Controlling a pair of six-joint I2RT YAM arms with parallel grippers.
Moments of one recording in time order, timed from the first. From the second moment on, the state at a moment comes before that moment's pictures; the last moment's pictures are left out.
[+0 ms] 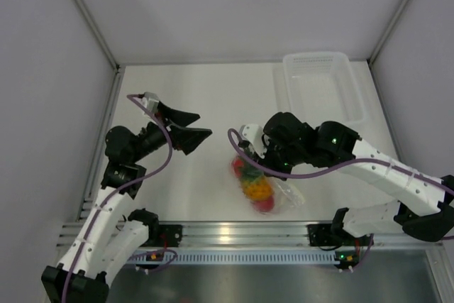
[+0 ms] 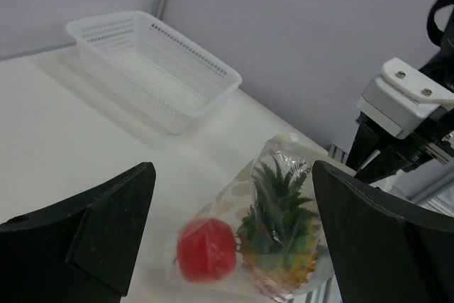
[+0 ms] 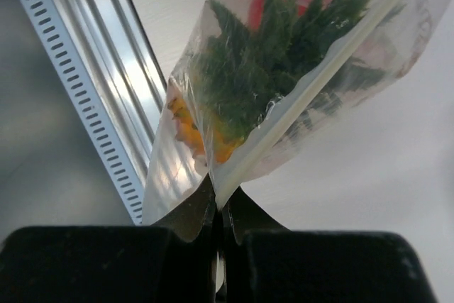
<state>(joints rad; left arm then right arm) -0.24 0.72 0.68 0.26 0.73 -0.59 1.08 1.24 1.45 -1.16 -0.08 -0.09</state>
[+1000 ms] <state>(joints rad) -0.63 0.96 0.75 0.38 0.95 -0.35 1.11 1.21 1.55 -1.28 -0.42 -0.20</state>
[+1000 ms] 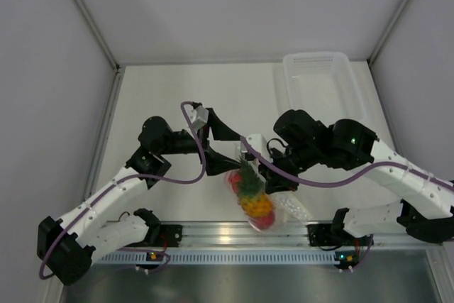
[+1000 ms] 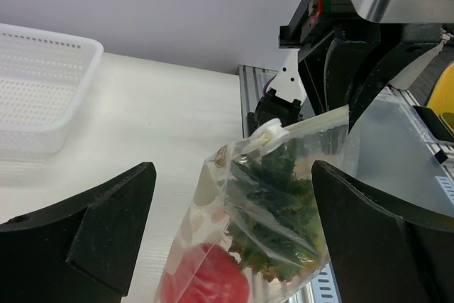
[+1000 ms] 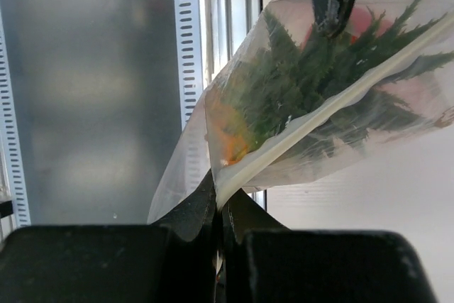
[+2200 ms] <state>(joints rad) -0.72 0.80 0.80 0.40 1.01 -0.33 1.16 1.16 1.62 -1.26 -0.58 -0.23</state>
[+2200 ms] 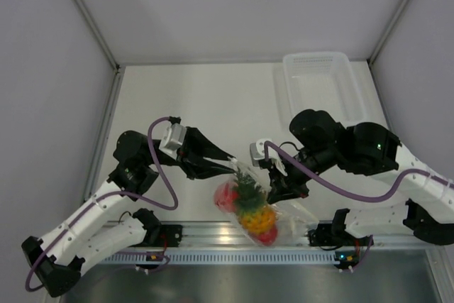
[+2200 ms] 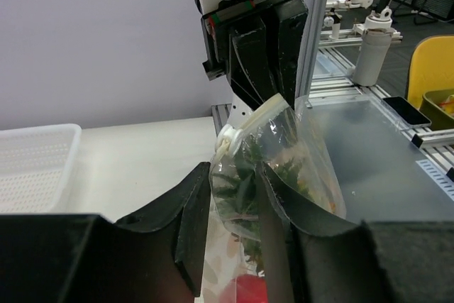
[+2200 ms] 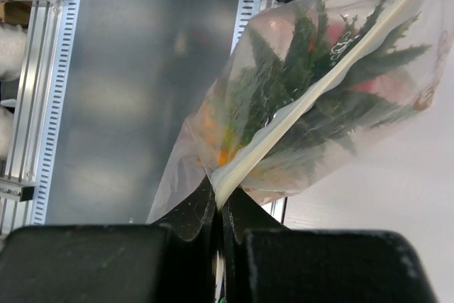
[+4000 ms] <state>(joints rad) -0.72 1.09 0.98 -0.04 0.70 -0.16 1.16 1.02 1.33 -0.67 0.15 -0.10</state>
